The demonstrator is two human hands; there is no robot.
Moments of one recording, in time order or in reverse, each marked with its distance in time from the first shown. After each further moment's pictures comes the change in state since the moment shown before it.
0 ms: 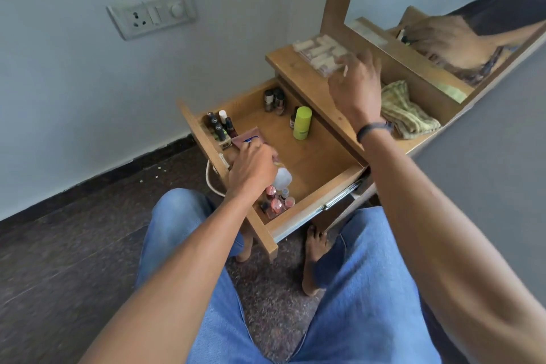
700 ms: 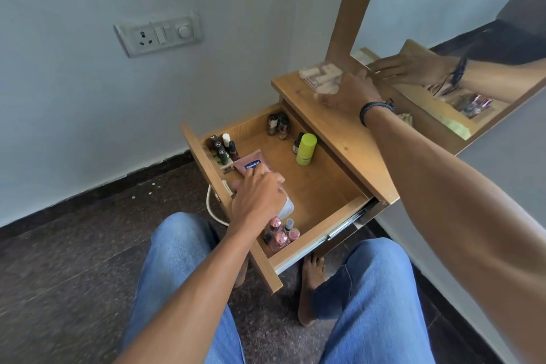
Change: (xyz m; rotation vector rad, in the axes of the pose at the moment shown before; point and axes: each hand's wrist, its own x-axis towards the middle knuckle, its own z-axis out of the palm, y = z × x) left_hand -0.001 -0.006 0.005 -0.029 0.013 0.023; right_hand 0.098 0.015 0.034 -0.285 -0.478 0.095
